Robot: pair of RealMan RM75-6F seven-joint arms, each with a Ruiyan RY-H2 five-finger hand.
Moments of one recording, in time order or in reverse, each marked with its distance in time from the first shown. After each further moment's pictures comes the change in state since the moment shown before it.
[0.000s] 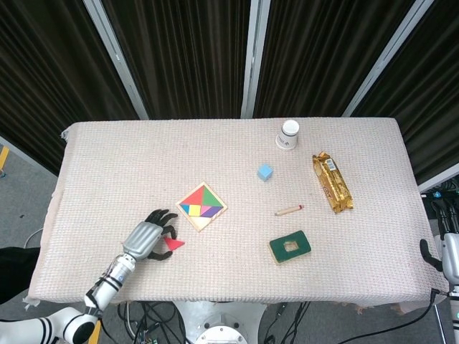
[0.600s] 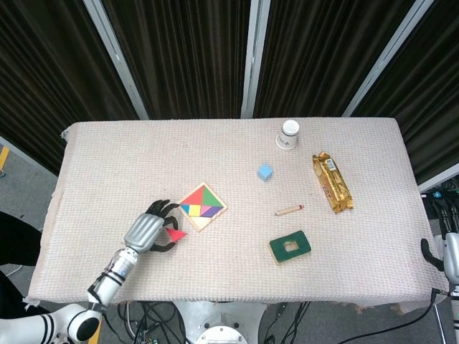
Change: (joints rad) left arm -0.017 0.008 -0.069 -0.078 -0.058 0.031 0.077; right arm -0.001 0.007 0.004 -0.004 -0.003 0.003 0.018
